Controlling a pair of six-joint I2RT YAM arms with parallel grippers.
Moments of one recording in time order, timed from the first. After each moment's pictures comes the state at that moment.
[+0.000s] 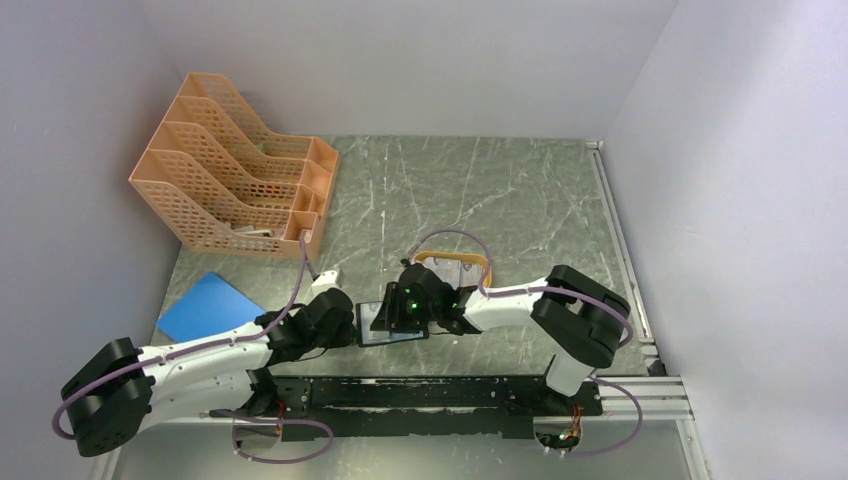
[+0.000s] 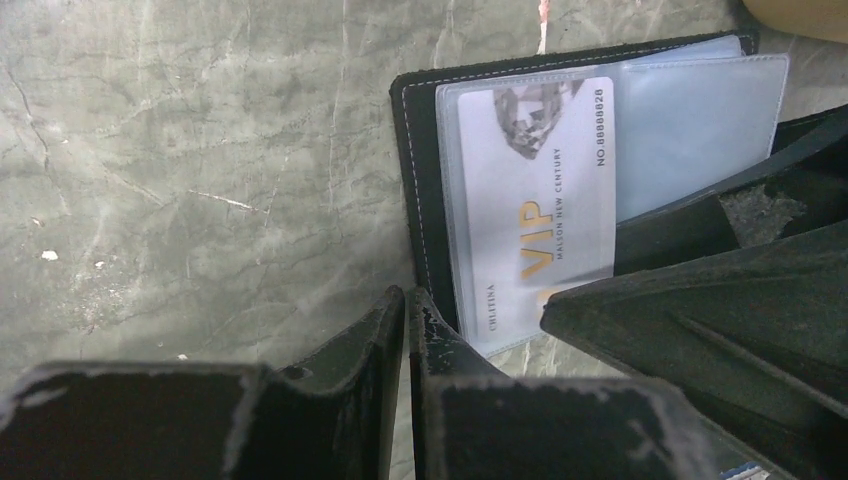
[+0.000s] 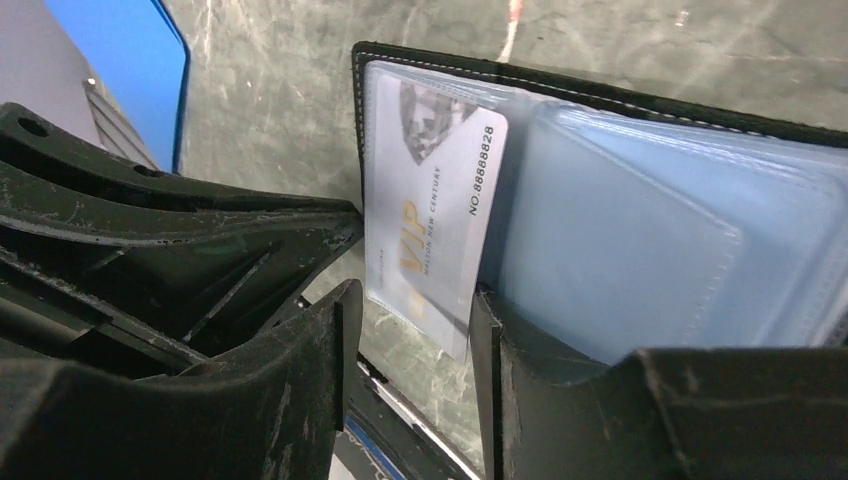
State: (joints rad) left arm -0.95 0.98 0.31 -0.26 -0.26 -0.97; right arm 1.04 1.66 0.68 0.24 -0.15 1.04
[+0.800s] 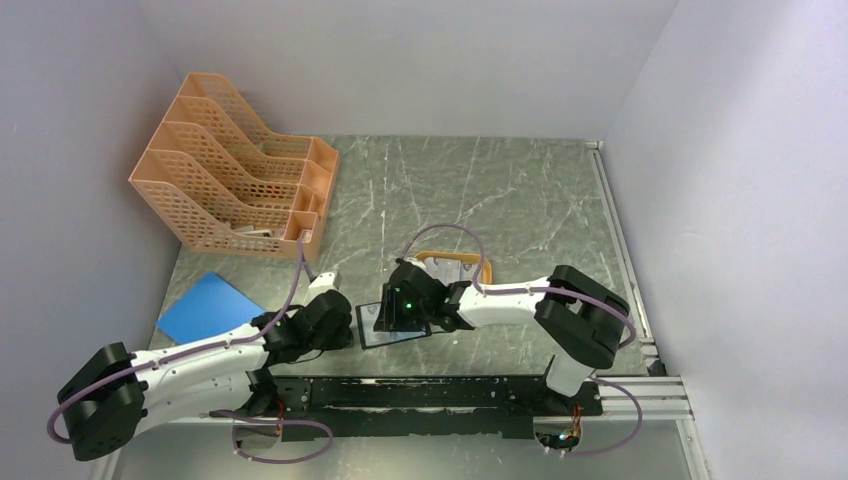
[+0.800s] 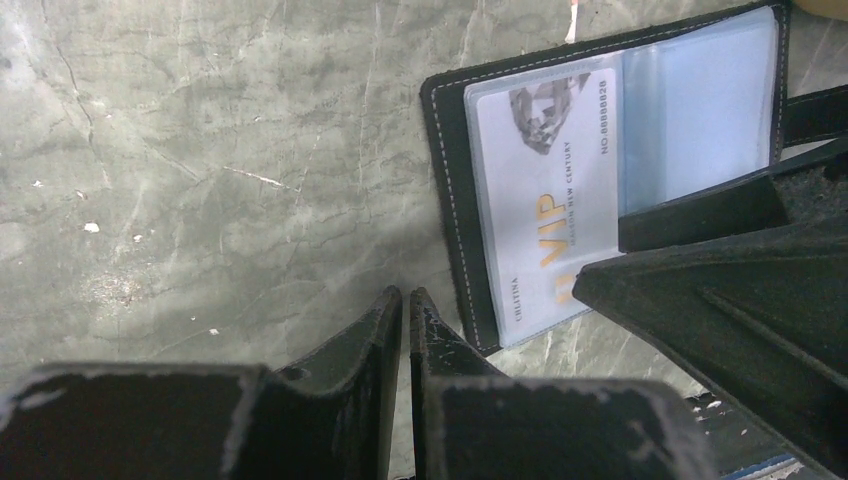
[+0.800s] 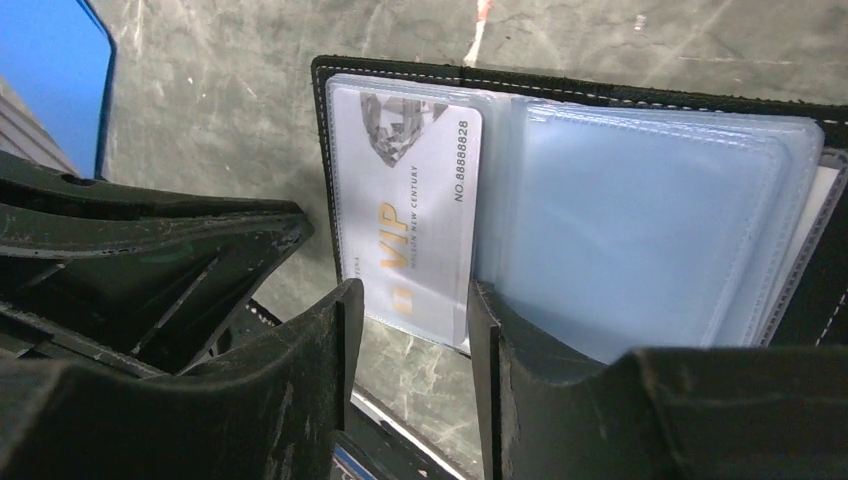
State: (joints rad) left arm -0.95 0.93 0.32 -0.33 -0.28 -0.97; right arm 1.07 1.66 0.79 0.02 -0.06 0.96
